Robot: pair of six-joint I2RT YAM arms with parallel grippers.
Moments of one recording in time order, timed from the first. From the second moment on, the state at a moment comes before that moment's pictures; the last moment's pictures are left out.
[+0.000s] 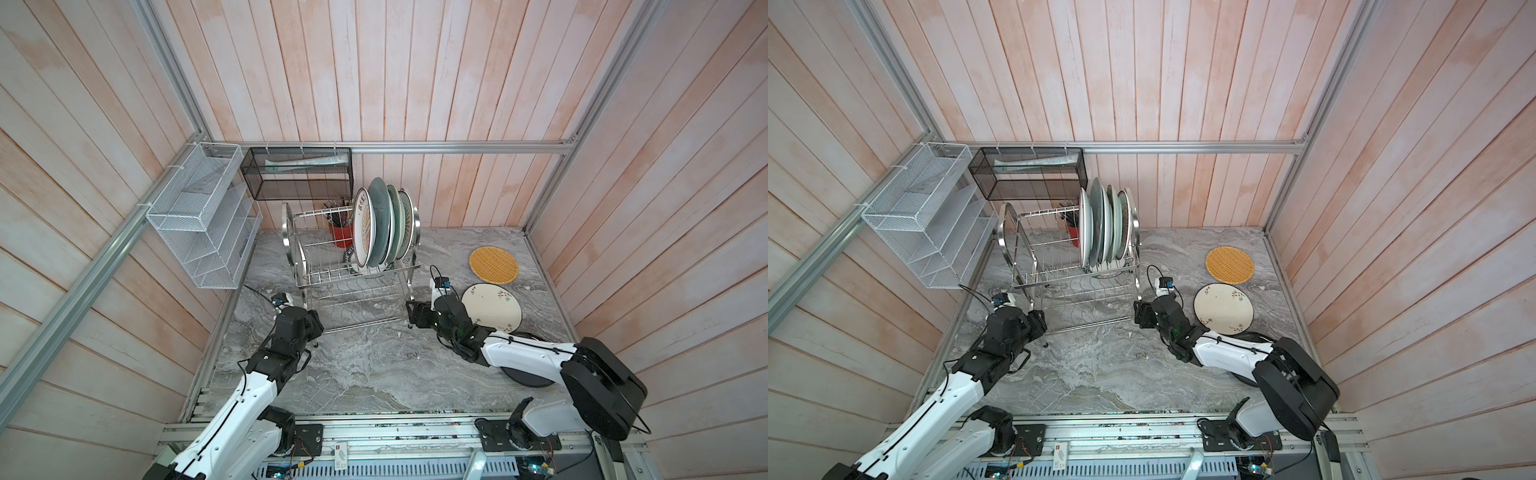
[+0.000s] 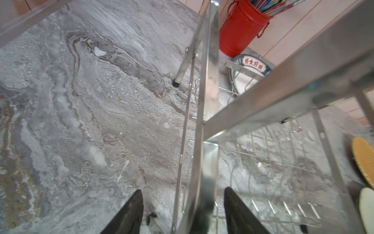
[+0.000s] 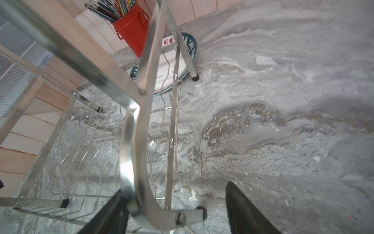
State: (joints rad) left arm -0.29 0.81 0.48 -0.30 -0.22 -0.64; right arm 0.77 1.38 0.63 0.29 0.22 0.63
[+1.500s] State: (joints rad) left arm -0.23 0.39 0.61 -0.33 0.66 -0.42; right arm -0.37 1.61 0.69 0.40 -0.26 0.71
